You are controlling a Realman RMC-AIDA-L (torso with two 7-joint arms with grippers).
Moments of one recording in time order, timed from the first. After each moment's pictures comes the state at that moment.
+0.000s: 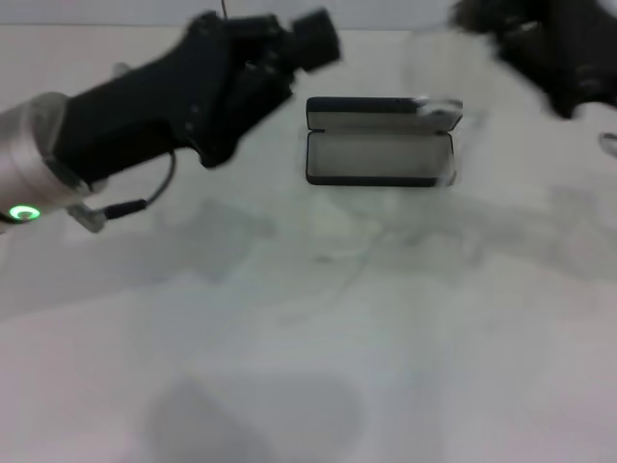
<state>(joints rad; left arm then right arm) -0.52 -2.08 1.08 0.56 1.14 1.91 -1.25 0.59 2.01 -1.09 -0.58 -1.13 -1.76 1.13</state>
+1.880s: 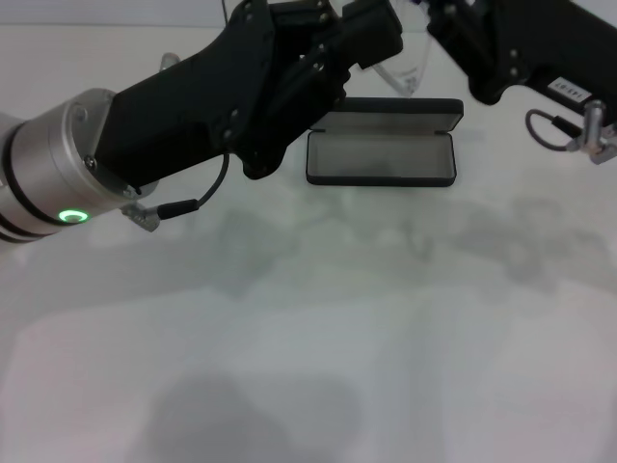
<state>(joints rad) -0.58 -2.09 1.27 0.47 0.94 1.96 -1.14 0.70 2.03 -1.35 -0.36 -0.81 -1.75 0.79</state>
